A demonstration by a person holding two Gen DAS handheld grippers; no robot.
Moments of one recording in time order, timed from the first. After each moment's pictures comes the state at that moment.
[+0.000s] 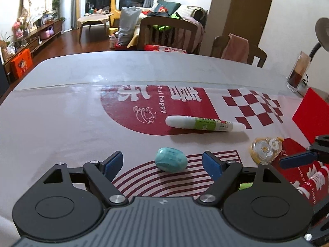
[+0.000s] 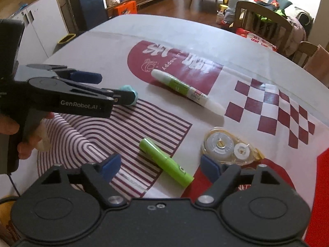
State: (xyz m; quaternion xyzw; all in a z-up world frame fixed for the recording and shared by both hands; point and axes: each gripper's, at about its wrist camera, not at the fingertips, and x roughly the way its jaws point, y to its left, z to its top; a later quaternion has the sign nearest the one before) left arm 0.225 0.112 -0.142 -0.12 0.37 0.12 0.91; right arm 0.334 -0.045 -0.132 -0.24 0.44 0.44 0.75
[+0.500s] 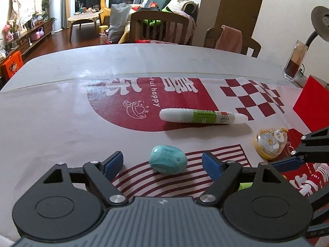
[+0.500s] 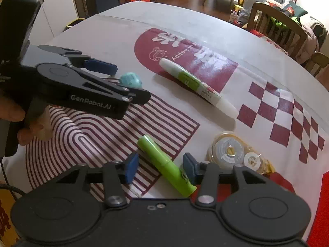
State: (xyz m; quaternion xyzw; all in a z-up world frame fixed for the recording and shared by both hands) left arm 0.243 0.112 -0.161 -0.11 0.38 0.09 0.91; right arm 0.338 -0.030 -0.153 -0.28 0.44 0.45 0.72
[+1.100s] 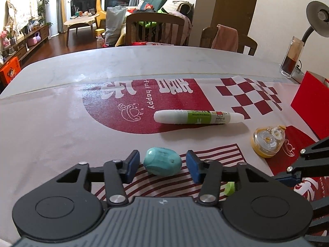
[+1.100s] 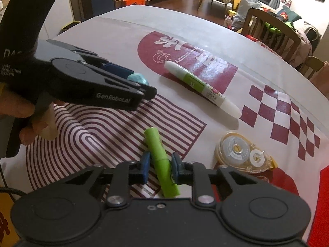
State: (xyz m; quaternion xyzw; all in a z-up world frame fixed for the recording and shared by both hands) left arm 0.248 0.105 -0.161 -0.09 0.38 0.09 0.92; right arm 0.314 -0.026 -0.153 -0.29 0.42 0.44 0.74
